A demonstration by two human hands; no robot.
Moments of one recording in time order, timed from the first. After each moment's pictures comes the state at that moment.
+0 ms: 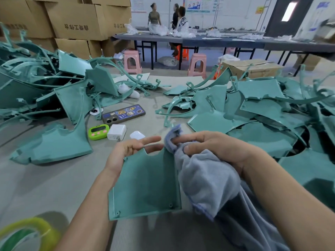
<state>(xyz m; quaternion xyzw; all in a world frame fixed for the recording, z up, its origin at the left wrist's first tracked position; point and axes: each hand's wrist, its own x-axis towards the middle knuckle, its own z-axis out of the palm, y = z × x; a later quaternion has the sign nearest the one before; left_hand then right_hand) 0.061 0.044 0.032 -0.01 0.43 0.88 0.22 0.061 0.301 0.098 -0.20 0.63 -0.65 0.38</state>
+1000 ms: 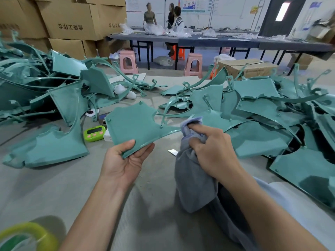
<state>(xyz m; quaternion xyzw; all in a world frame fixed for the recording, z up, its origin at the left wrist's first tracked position) 0.069 0.060 0.031 -0.05 0.31 0.95 -0.01 0.076 0.282 0.073 -0.07 0.90 -0.41 -0.15</state>
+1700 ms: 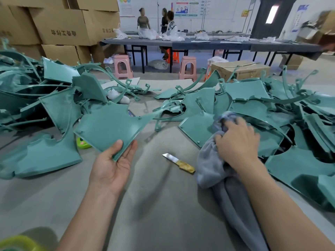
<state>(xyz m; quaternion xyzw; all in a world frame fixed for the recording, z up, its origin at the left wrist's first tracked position) 0.065 0.056 0.031 -0.11 0.28 0.95 -0.08 0.036 0.348 0.068 0.14 0.96 -0.17 -0.16</state>
